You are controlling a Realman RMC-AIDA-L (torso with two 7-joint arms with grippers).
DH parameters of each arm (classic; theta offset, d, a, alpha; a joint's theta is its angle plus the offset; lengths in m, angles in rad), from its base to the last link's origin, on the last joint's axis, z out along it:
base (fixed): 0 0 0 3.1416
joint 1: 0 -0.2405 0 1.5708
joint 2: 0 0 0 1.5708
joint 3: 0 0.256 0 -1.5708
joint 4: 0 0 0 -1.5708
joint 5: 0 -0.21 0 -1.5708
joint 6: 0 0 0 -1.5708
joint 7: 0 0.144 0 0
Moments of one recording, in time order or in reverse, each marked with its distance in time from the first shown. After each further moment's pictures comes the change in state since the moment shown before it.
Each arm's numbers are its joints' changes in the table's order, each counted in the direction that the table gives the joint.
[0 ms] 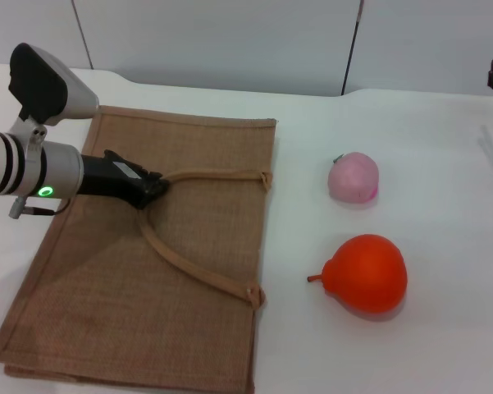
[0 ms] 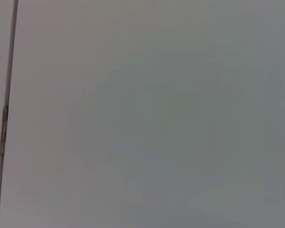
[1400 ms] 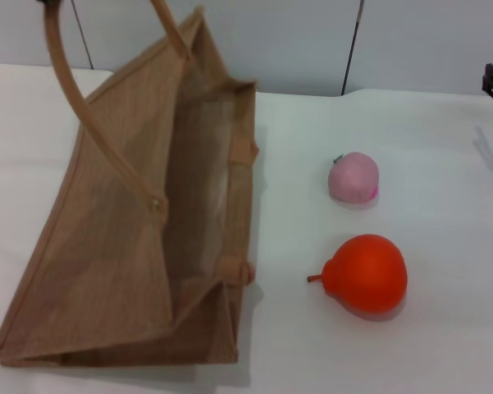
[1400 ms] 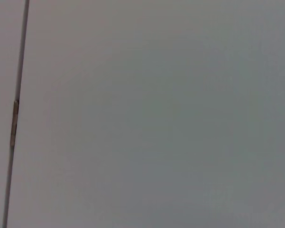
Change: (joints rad) left arm -0.048 -0.002 -0.005 1.265 0.103 0.746 -0.437; right arm -0.004 0.002 -0.011 0.011 0.005 0.000 0.000
